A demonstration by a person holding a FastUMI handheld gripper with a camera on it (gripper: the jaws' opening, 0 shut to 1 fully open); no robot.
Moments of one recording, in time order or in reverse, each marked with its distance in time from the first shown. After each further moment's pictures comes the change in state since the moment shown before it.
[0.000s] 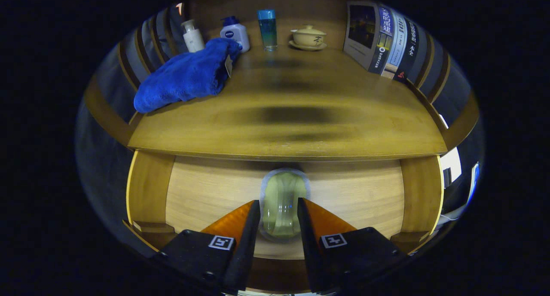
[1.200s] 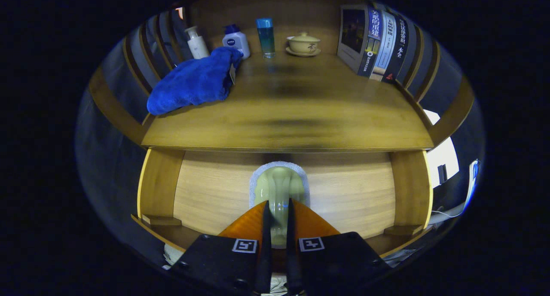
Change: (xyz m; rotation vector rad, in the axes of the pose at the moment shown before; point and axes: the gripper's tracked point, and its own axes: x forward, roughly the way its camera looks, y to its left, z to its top) arm -0.051 -0.003 -0.001 0.011 -0.052 0.012
